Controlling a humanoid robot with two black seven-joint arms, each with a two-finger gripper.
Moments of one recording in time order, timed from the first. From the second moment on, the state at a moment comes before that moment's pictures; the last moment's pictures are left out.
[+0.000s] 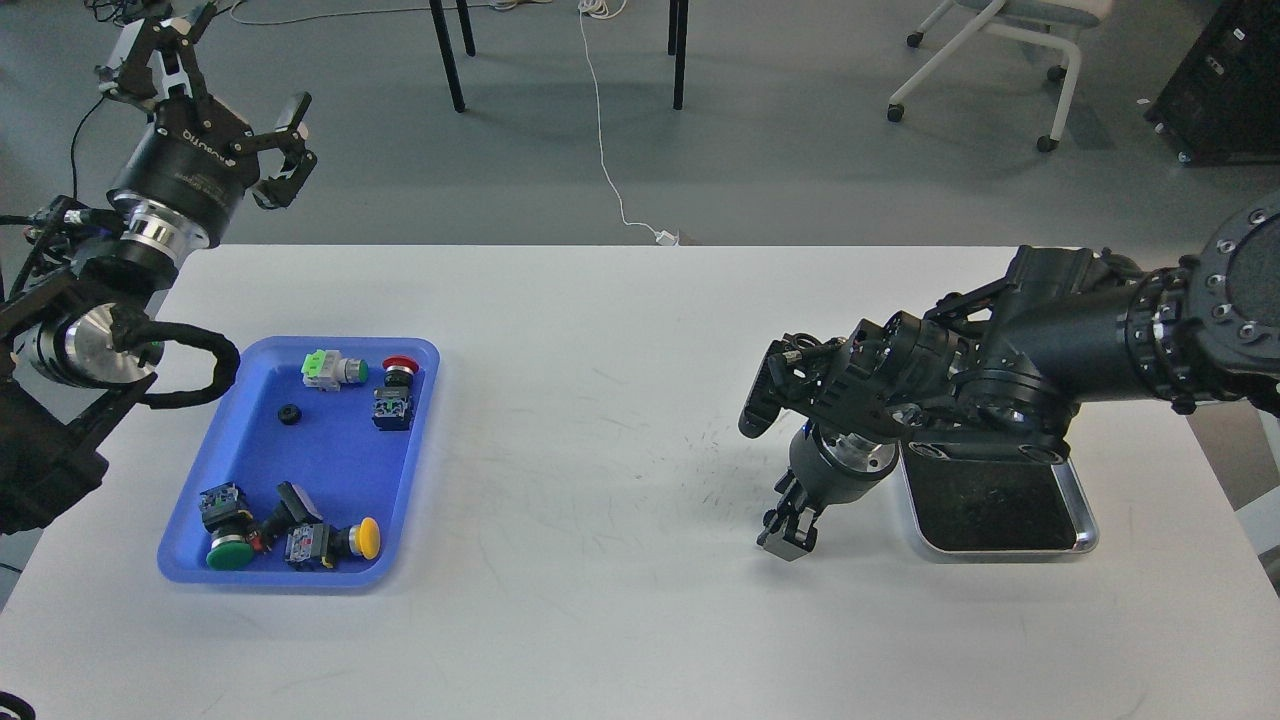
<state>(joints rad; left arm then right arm) -0.73 0.57 -0.75 -0.93 0.00 -0.32 -0.42 1.56 -0.07 -0.91 1.11 -1.32 0.31 0.39</state>
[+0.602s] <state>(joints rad) -0.73 0.58 -0.75 -0.93 0.00 -0.32 -0.42 1.56 -0.06 -0.91 1.12 -1.32 0.31 0.38</state>
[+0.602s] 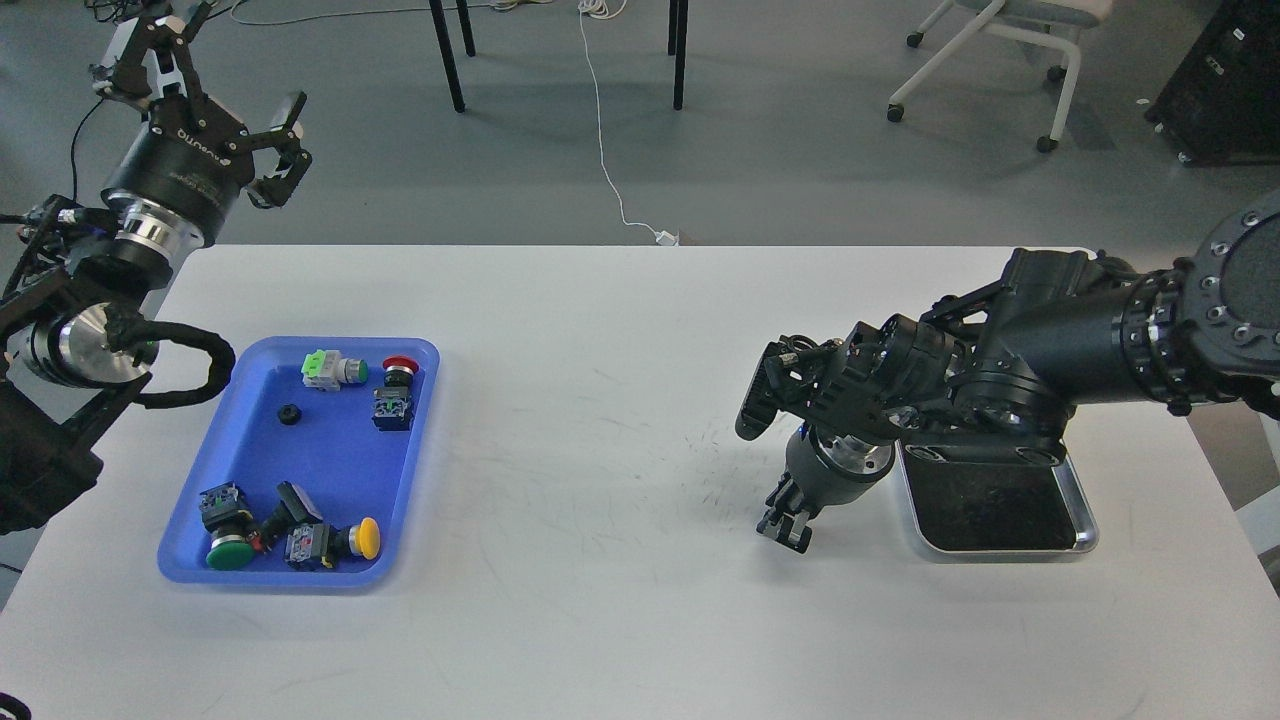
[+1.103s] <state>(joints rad) -0.74 0.60 -0.75 -0.93 0.00 -0.32 -0.42 1.64 -0.25 -0.91 1.12 -1.33 0.26 0.39</state>
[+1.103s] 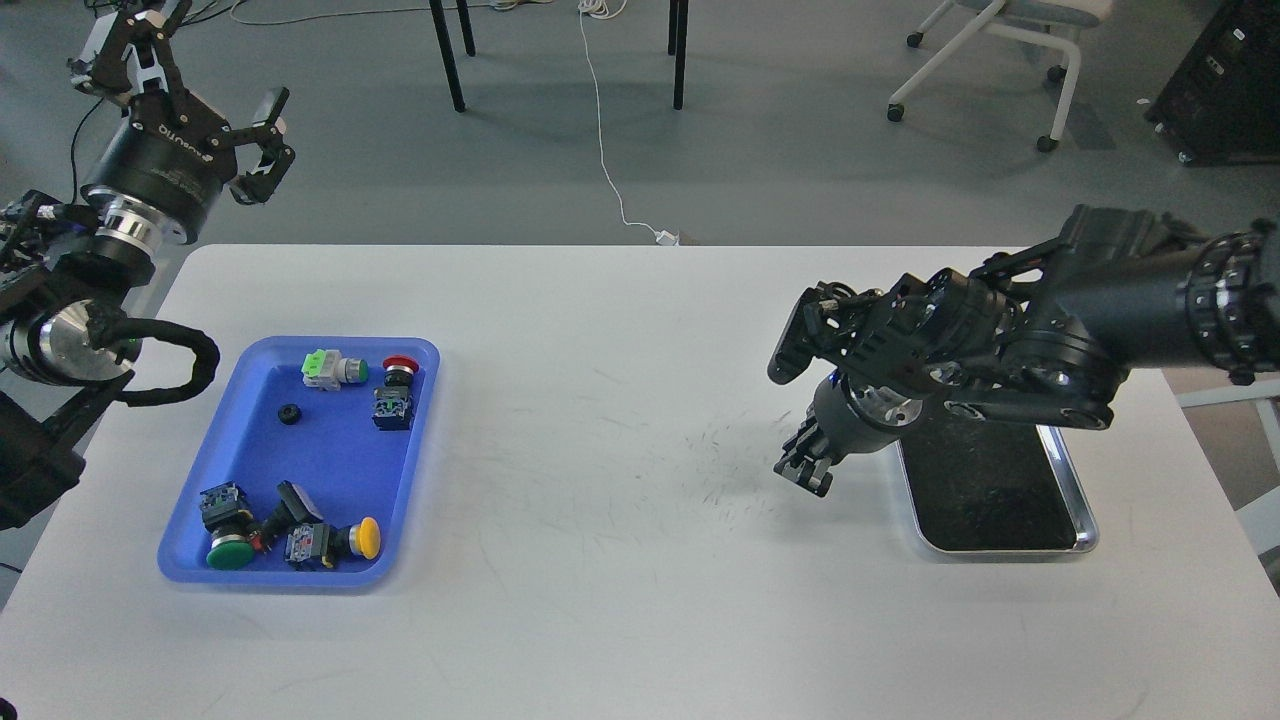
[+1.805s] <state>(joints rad) -0.75 0.60 -0.75 -0.93 0.00 -0.32 -0.42 1.43 -0.61 -0.87 1.12 -1.47 0.20 0.39</state>
